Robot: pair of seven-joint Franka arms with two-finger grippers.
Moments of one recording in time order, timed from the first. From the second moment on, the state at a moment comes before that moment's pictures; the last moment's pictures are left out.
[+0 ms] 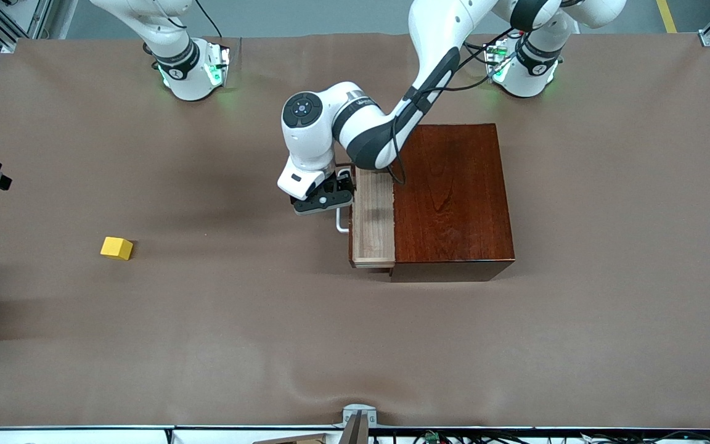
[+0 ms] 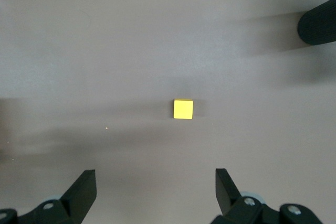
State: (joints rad) left arm -0.94 0.84 0.00 -1.16 0.05 2.04 -1.18; right arm -0.15 0.07 -0.04 -1.54 0.04 1.62 -0.12
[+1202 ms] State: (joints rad) left arm -0.95 0.81 0.01 -1.09 0.04 1.99 -1.22; right arm -0.16 0.32 -0.04 -1.54 0.04 1.79 -0.12
